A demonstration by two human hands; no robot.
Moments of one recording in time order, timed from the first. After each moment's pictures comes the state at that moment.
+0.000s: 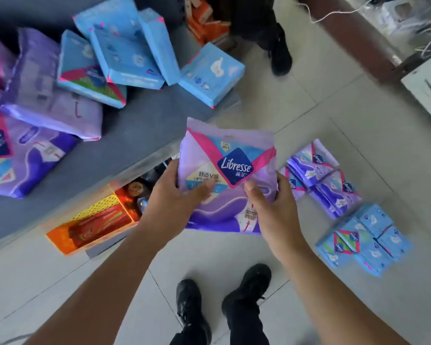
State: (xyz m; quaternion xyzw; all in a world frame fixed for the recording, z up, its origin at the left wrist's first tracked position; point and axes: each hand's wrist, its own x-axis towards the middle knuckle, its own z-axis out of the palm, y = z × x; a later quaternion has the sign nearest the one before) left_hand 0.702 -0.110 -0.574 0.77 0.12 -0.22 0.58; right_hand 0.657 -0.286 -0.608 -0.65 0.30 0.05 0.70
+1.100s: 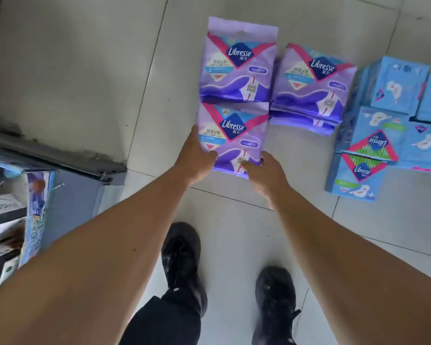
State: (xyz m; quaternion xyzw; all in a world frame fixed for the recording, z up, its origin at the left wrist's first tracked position) left_hand 0.796 -0.455 -1.060 0.85 -0.12 -0.46 0.23; right_hand 0.654 -0.536 -1.073 -0.58 0.62 0.11 0.52
